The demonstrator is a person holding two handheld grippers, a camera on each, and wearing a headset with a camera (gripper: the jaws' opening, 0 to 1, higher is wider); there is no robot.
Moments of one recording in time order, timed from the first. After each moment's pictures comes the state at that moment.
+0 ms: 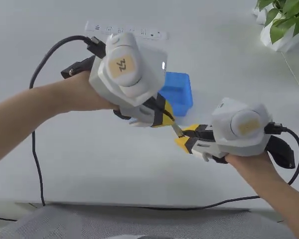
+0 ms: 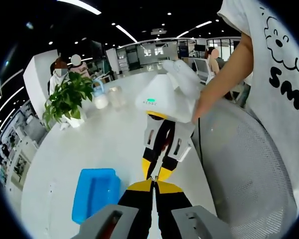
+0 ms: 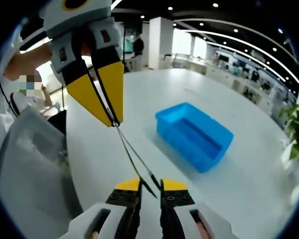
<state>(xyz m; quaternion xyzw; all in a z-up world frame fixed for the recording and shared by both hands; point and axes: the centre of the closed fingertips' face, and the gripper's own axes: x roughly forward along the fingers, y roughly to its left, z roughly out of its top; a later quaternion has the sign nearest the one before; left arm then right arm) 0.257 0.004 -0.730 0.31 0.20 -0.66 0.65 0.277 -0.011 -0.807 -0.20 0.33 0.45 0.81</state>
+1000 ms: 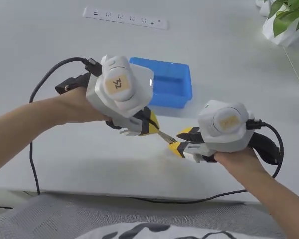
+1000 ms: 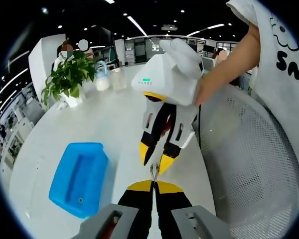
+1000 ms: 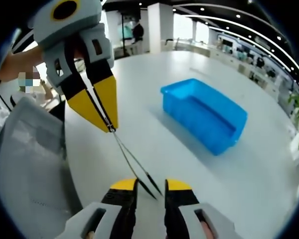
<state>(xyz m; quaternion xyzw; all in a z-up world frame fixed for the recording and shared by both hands) 0.250 0.020 -0.781 0.29 0.25 -0.65 0.66 0.265 -0.013 -0.844 -0.20 0.40 0.45 0.78</state>
